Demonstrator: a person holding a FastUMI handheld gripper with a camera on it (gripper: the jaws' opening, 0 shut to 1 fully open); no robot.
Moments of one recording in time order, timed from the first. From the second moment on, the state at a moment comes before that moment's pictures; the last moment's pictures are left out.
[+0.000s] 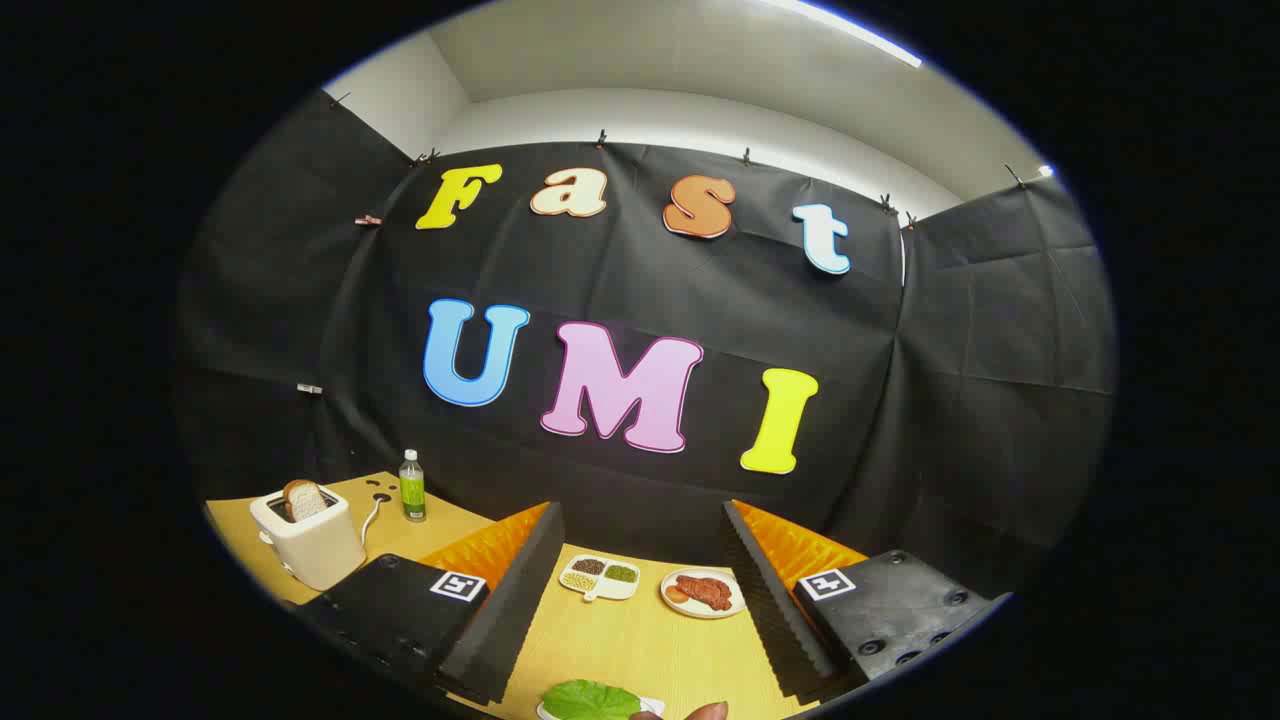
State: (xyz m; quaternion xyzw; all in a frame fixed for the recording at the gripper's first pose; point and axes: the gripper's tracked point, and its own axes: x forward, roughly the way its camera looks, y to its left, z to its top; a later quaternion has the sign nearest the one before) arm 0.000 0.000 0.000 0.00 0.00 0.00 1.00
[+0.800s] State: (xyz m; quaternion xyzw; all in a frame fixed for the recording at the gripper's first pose) arm -0.002 -0.001 -0.001 0.01 0.01 0.00 1.00
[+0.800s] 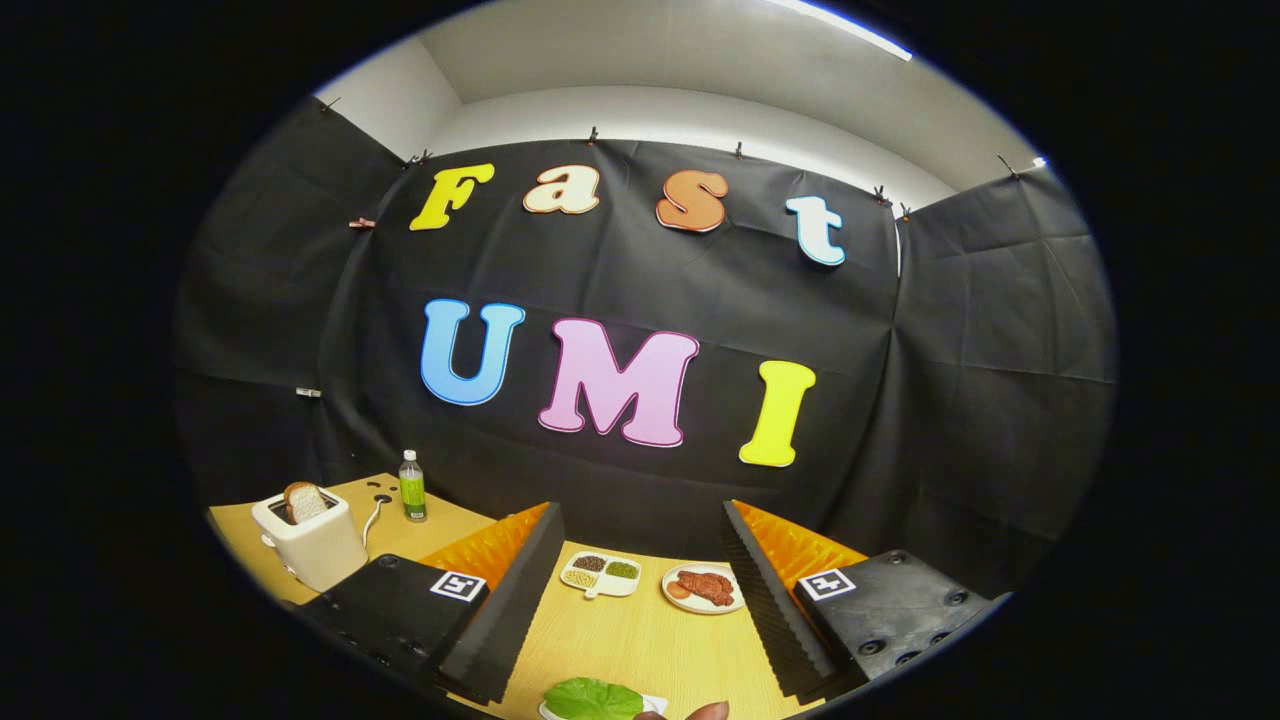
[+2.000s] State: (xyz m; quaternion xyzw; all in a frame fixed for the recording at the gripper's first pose) arm -0.056 0.026 -0.305 -0.02 0.39 0.15 0.91
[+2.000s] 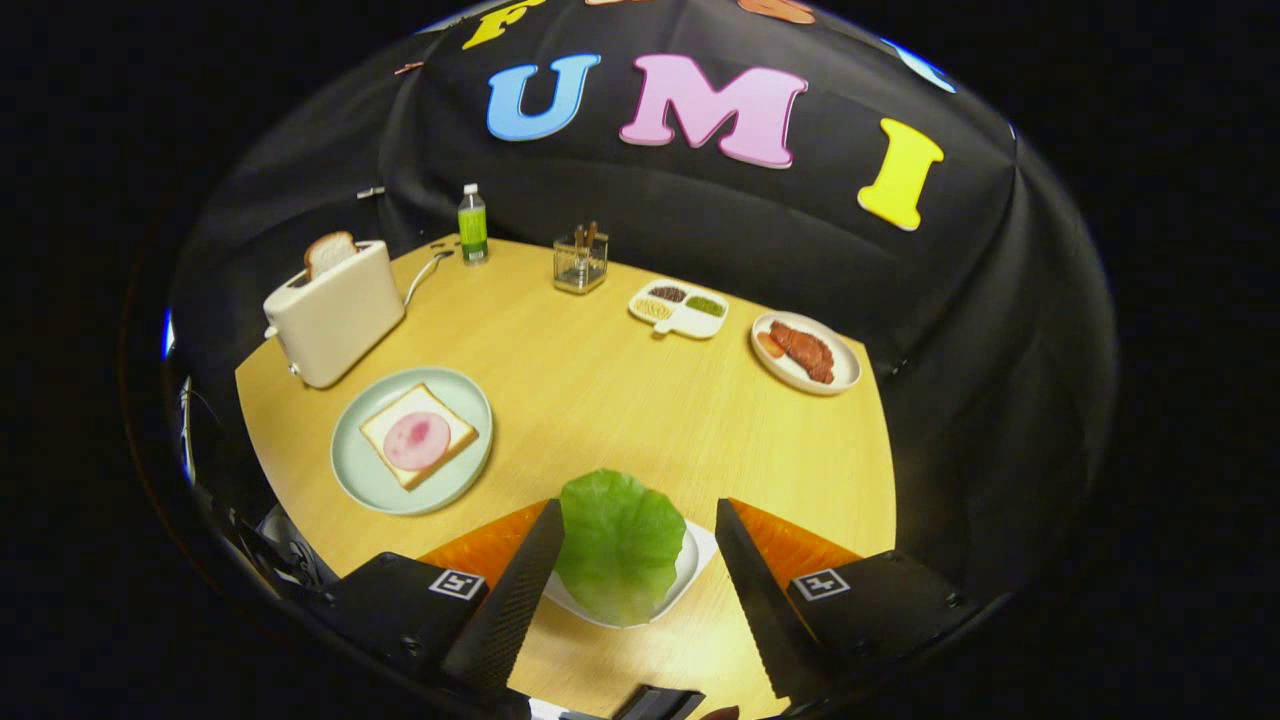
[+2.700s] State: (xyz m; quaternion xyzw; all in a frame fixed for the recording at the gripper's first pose) arm -0.076 0.049 -0.415 0.00 0.53 0.18 0.83
